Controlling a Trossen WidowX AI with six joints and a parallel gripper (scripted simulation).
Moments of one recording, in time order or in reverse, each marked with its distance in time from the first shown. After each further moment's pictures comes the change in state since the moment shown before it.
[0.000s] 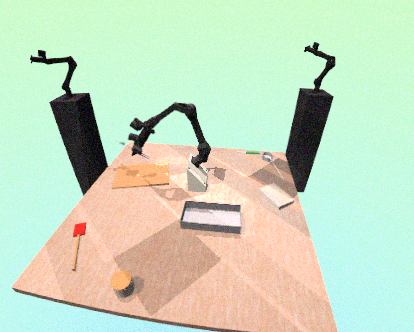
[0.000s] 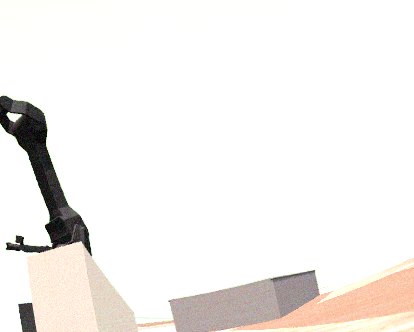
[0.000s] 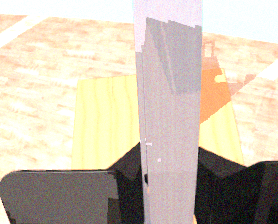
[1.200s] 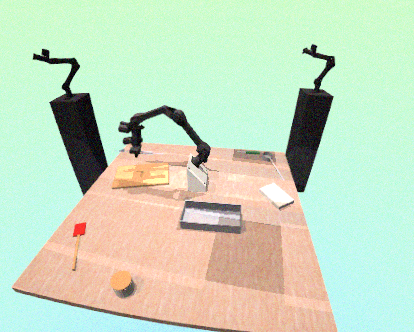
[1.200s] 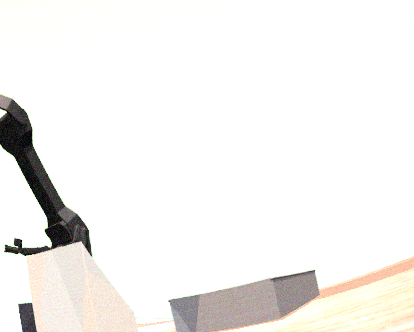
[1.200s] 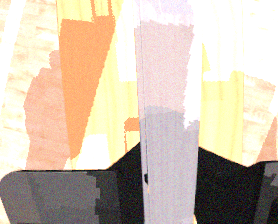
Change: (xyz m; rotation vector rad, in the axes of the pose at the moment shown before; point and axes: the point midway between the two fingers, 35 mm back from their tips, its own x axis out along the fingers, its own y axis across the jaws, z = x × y) arm 0.000 0.006 -0.012 -0.013 0.475 -0.023
